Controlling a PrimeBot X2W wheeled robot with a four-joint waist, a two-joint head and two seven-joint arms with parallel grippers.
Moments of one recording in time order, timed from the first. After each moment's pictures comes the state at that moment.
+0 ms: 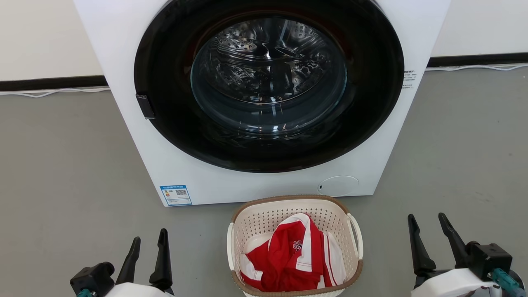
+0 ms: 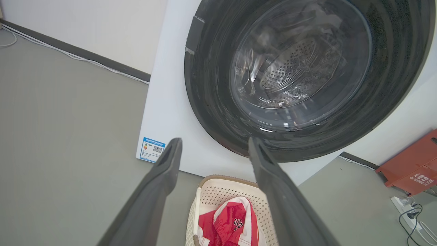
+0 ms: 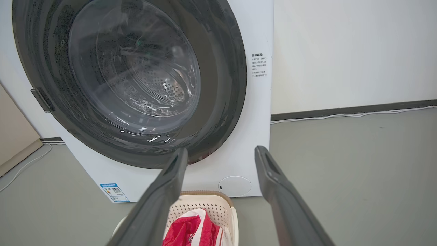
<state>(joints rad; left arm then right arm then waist) 0.04 0.04 -0.01 0.26 -0.49 -0.05 -0.22 -0.01 -0.09 -0.06 0.30 0.16 0.12 -0.22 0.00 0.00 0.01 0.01</state>
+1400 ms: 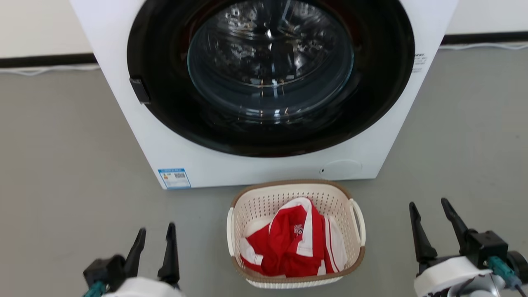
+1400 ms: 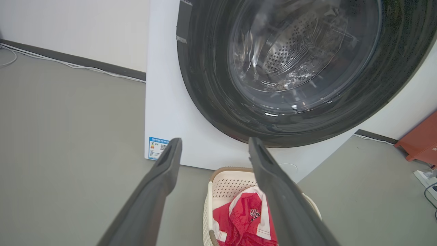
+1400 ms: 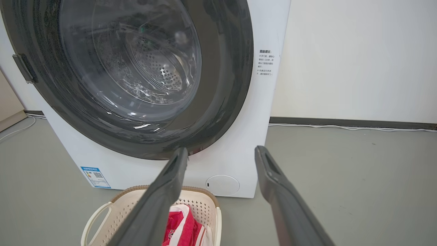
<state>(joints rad) 0.03 0.04 -0.03 0.25 -0.37 -0.04 -0.25 -0.05 -0.11 -0.09 0.32 0.03 0.12 -0.25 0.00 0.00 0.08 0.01</state>
